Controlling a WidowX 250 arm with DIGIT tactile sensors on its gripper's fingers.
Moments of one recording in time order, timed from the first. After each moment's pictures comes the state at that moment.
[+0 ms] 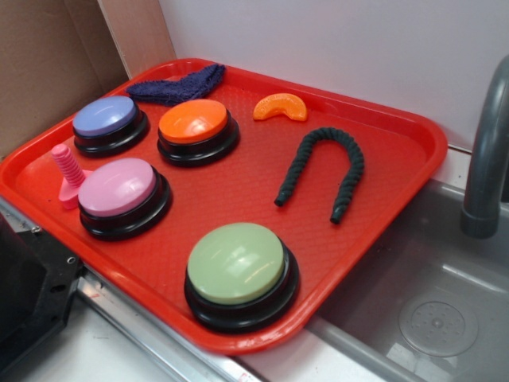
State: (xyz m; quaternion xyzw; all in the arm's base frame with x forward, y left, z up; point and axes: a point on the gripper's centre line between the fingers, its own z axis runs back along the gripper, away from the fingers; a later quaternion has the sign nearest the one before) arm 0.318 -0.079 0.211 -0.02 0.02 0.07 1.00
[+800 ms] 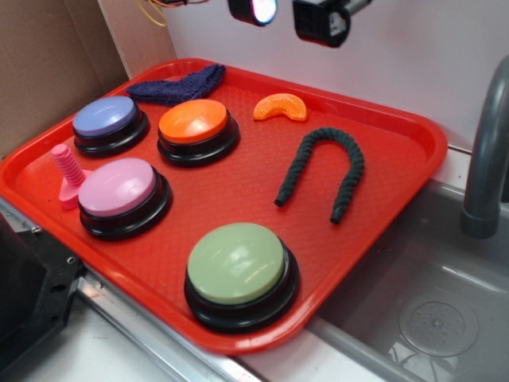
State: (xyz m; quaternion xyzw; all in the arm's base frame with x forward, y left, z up) arm 0.280 -0.131 0.146 -0.02 0.01 -0.07 1.00
